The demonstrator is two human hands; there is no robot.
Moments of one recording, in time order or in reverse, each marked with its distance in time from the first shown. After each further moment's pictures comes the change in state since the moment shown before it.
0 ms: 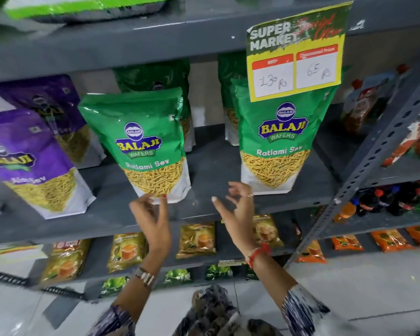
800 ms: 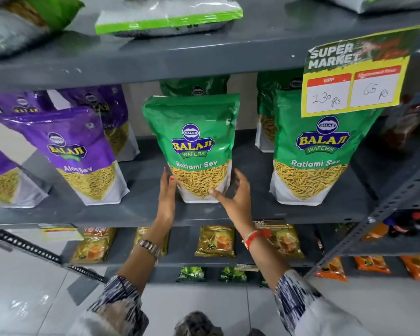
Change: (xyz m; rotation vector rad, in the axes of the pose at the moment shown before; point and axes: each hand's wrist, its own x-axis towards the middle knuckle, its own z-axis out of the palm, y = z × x) left_hand 0.089 -0.009 -0.035 -0.092 -0.332 -0.323; right_hand 0.025 -0.001 0.088 -0.114 -0.190 0.227
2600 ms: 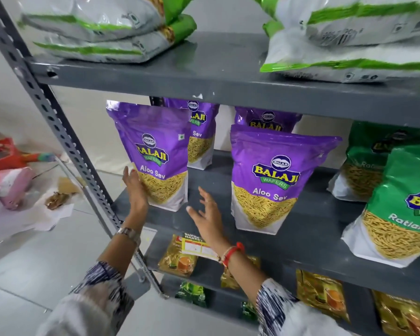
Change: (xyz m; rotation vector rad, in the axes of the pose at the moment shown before) left_hand 0.109 0.025 -0.437 -0.192 0.599 0.009; right_hand -0.097 -0.086 0.429 -0.015 -0.509 -0.074
